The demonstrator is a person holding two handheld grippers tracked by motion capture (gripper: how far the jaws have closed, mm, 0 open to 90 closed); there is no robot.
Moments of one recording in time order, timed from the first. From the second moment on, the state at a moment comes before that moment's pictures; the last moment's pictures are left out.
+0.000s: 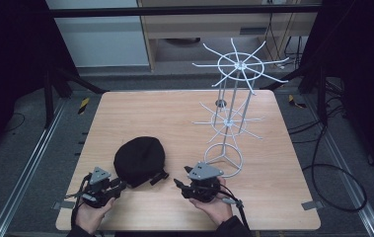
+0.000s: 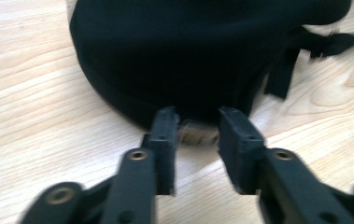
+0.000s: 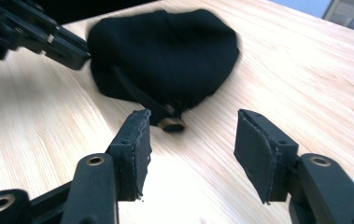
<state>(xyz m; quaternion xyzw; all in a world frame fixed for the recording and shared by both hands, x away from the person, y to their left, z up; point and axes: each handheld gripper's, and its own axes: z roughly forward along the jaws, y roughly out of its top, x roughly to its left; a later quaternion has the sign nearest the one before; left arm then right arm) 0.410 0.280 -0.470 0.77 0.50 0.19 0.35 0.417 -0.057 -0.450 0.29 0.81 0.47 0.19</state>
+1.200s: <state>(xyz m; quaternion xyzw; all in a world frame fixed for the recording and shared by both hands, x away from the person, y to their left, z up) 0.462 0.239 -0.424 0.76 0.47 0.22 0.38 0.398 -0.218 -0.468 0.45 0.74 0.43 0.25</state>
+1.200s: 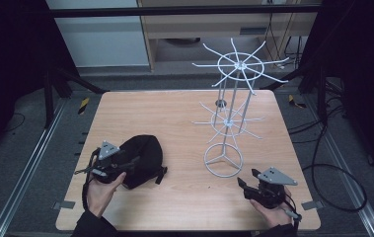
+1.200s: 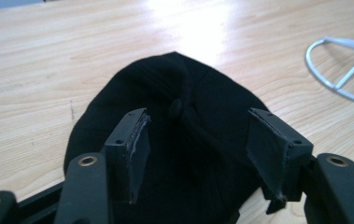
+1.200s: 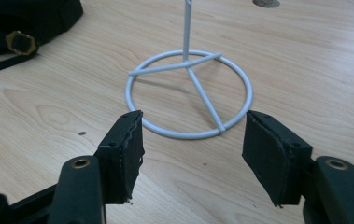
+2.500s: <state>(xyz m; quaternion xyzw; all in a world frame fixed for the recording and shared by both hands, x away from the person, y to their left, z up) 0.457 0.245 -0.422 0.75 0.46 0.24 0.41 0.406 -0.225 -0.480 0.46 0.75 0.42 0.25</state>
